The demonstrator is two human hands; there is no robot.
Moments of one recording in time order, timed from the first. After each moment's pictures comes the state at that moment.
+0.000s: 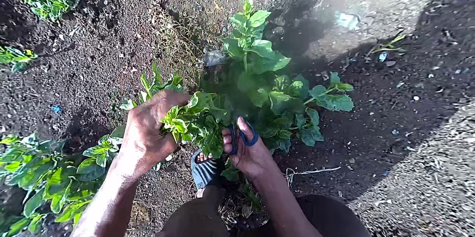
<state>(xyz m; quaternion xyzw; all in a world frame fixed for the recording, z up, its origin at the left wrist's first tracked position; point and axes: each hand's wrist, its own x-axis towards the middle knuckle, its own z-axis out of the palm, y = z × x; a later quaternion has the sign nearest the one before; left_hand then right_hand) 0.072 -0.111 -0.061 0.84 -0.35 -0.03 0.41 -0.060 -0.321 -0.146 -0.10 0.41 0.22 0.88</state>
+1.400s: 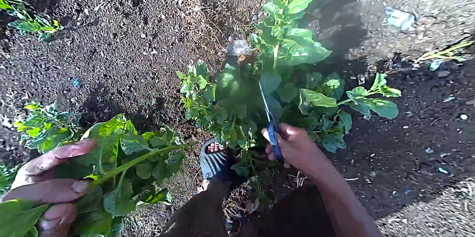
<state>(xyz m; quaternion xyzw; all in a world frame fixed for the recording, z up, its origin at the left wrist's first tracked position) -0.036 0.033 0.001 0.83 -0.10 -0.04 0.54 -0.064 -0.372 -0.131 -0.73 0.26 0.34 0.53</state>
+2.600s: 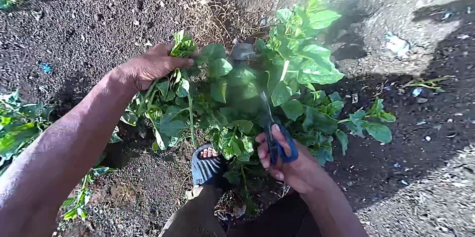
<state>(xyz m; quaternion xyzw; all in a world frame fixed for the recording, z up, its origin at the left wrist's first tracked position) 0.191 -0.057 -0.138 0.74 0.07 -0.43 0.51 -0.033 -0.355 -0.123 -0.41 0.39 0.35 0.75</state>
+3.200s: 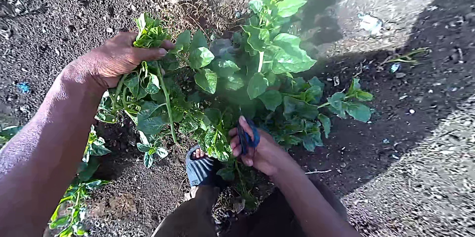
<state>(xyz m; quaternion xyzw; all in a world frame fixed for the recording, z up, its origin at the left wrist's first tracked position) 0.207 -0.064 -0.124 0.77 0.00 -0.40 0.50 -0.029 -0.339 -0.145 -0.36 0.44 0.39 0.73</state>
